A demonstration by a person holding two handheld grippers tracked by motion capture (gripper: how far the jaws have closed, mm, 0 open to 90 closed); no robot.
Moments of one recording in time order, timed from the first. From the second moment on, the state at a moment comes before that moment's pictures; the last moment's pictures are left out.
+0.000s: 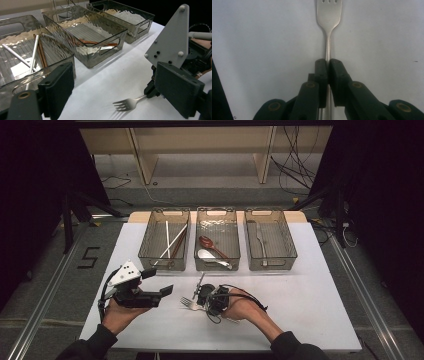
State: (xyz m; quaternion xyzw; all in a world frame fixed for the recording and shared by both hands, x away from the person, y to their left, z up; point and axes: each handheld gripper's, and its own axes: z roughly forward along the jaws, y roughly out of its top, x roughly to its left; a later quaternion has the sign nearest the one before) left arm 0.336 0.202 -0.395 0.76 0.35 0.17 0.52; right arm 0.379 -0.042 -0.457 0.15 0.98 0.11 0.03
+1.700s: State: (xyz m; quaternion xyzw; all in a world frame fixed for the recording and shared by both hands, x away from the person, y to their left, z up) left arm 0.336 0.195 -0.396 0.77 0.34 0.17 0.51; right arm 0.412 -0.134 -0.391 0.27 0.92 0.27 0.06
